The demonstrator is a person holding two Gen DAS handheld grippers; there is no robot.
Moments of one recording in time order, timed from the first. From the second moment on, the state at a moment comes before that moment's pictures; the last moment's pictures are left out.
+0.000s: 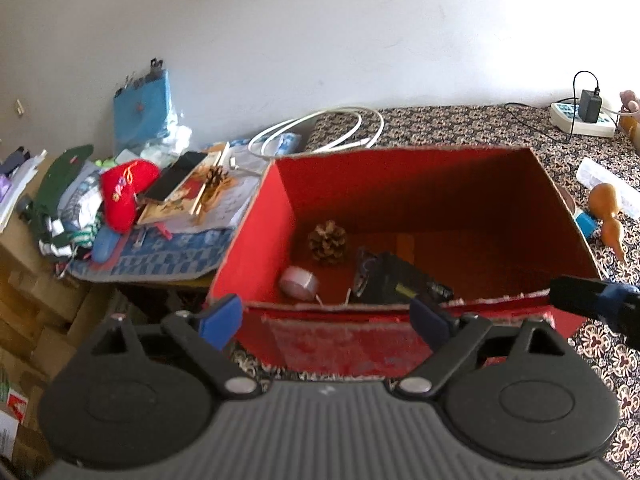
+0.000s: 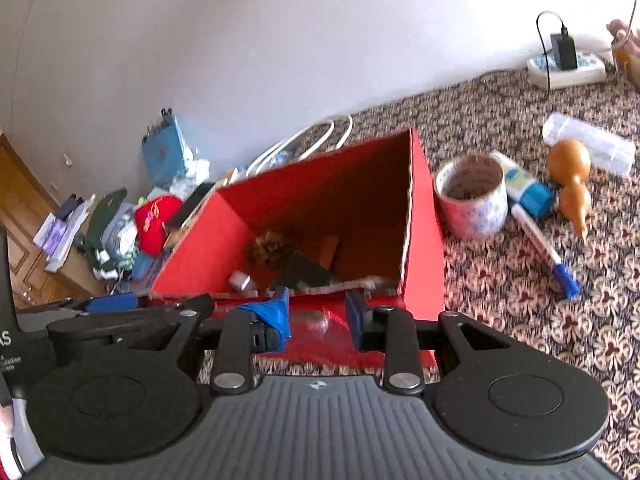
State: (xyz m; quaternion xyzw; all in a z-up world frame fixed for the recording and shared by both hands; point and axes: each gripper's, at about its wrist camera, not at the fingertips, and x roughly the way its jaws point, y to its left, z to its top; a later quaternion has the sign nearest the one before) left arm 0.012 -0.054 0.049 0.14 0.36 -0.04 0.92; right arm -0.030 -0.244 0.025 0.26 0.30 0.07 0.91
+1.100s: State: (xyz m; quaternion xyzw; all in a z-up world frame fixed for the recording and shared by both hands) left arm -0.032 -0.069 -0.004 0.13 0.43 -0.01 0.89; right arm -0.062 -0.241 -0.013 0.23 0.41 0.12 0.88
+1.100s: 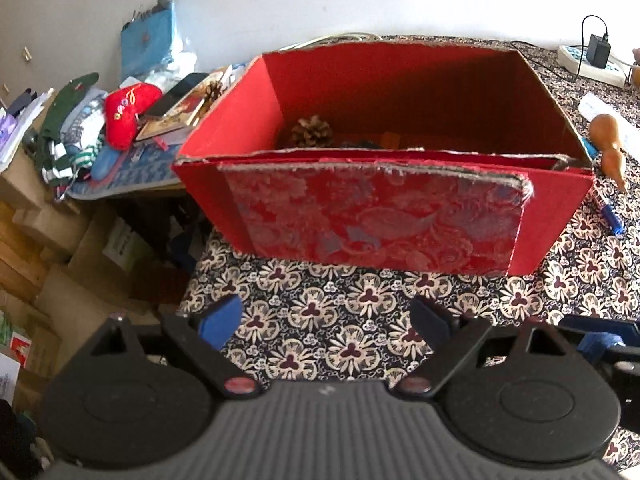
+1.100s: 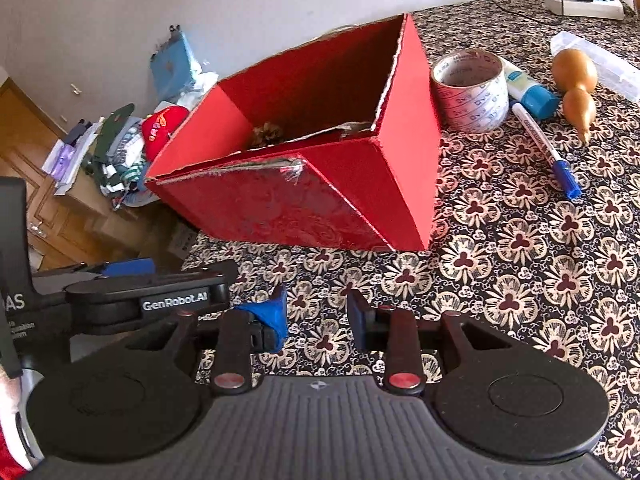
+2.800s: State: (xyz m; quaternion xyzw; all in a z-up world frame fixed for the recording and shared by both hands) left arm 0.140 -0.043 0.043 0.13 0.39 -0.10 0.91; right arm 0.113 -0.225 0.030 0.17 0.39 -0.05 0.90
